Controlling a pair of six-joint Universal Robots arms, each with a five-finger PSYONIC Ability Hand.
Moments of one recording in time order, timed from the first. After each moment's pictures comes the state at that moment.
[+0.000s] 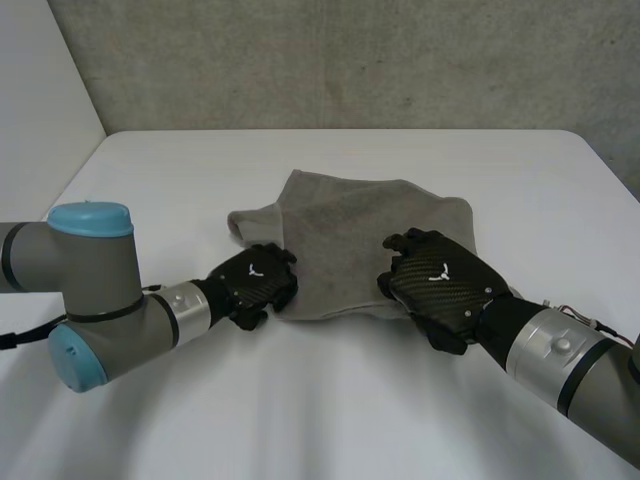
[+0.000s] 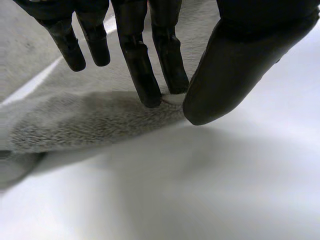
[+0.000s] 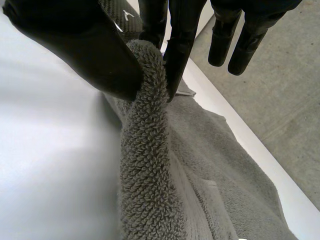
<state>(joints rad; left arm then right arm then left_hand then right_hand) 4.37 -2.26 -1.44 3.19 -0.97 3.77 1.91 -1.48 1.88 -0.07 0.99 2.53 1.05 1.05 0.22 0.23 0.88 1.32 1.31 0.21 0.23 1.16</state>
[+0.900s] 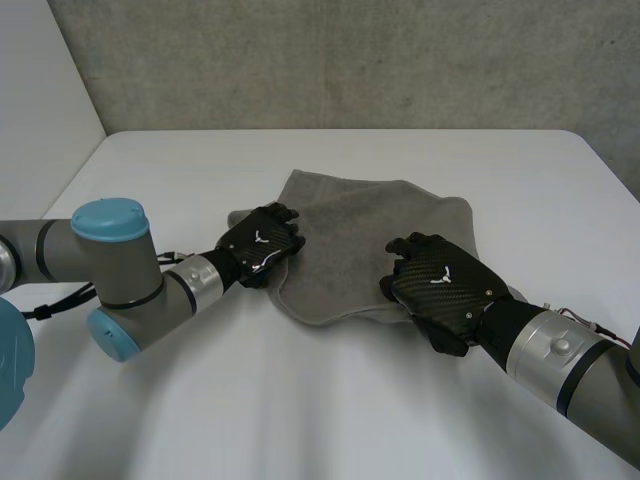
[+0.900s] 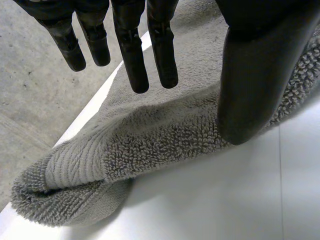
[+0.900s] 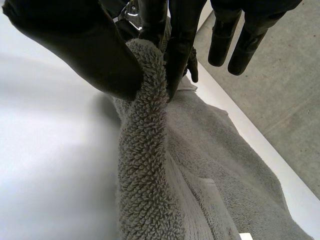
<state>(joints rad) 4.37 -2.42 -1.26 3.40 -0.96 3.81 1.90 -1.46 1.88 -0.07 0.99 2.53 0.63 0.62 0.22 0.23 0.43 1.32 1.31 0.21 0.23 1.16</state>
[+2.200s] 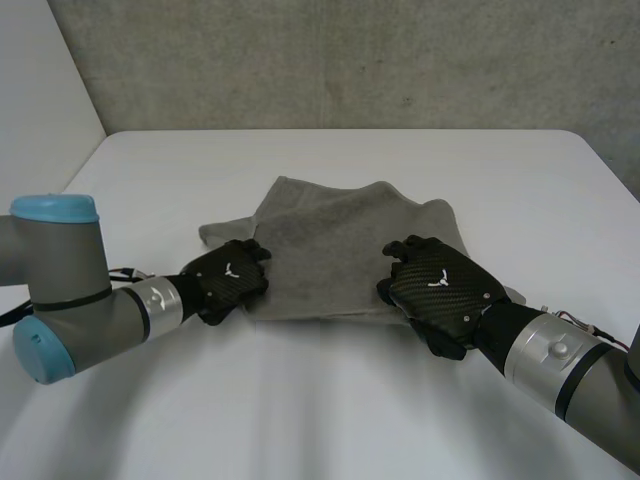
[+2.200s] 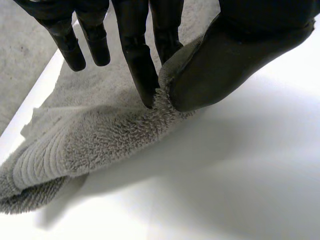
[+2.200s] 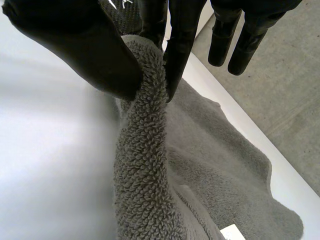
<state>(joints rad) 4.47 -2.24 -1.45 3.10 -0.94 4.13 1.91 -1.46 1.88 -0.06 0.99 2.53 1.30 1.28 0.22 0.23 1.15 1.32 1.31 0.21 0.23 1.16</state>
